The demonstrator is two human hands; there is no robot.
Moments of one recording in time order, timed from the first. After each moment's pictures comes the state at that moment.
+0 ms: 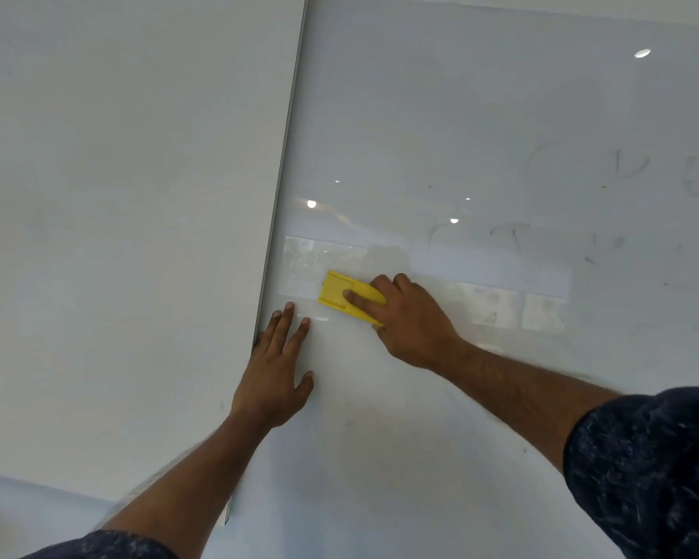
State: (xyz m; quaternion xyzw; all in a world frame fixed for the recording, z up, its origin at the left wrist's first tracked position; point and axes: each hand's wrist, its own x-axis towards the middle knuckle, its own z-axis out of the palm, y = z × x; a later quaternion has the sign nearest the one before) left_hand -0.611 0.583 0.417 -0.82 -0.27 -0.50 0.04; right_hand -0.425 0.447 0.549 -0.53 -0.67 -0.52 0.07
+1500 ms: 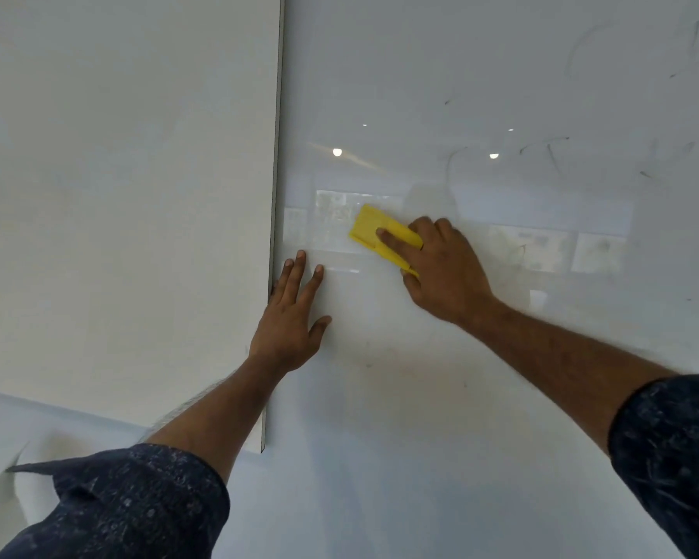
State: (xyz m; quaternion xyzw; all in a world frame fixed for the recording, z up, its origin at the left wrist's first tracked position) left_hand -0.615 0.580 0.402 -0.82 -0.29 -0.49 0.06; right_hand -0.408 0.442 0.516 -0.53 -0.65 -0.52 0.18
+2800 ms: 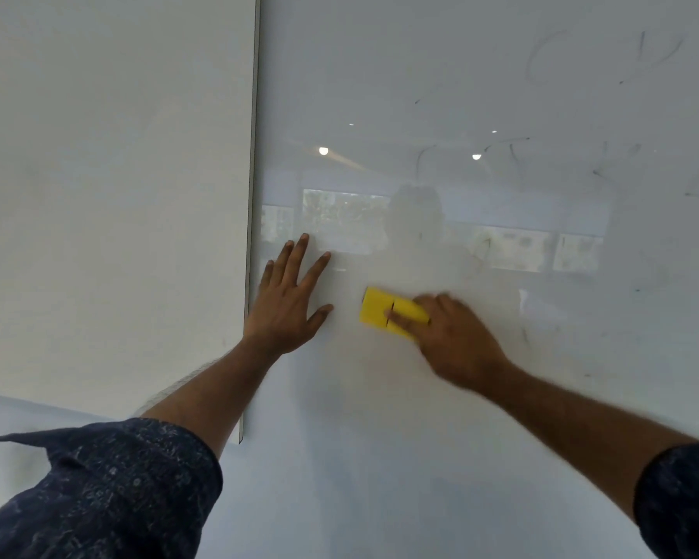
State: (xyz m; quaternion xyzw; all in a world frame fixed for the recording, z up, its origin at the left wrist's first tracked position) left_hand -0.595 0.559 0.416 -0.83 -0.29 -0.45 0.16; right_hand -0.352 0.395 0.419 -0.51 -0.69 -0.50 0.11
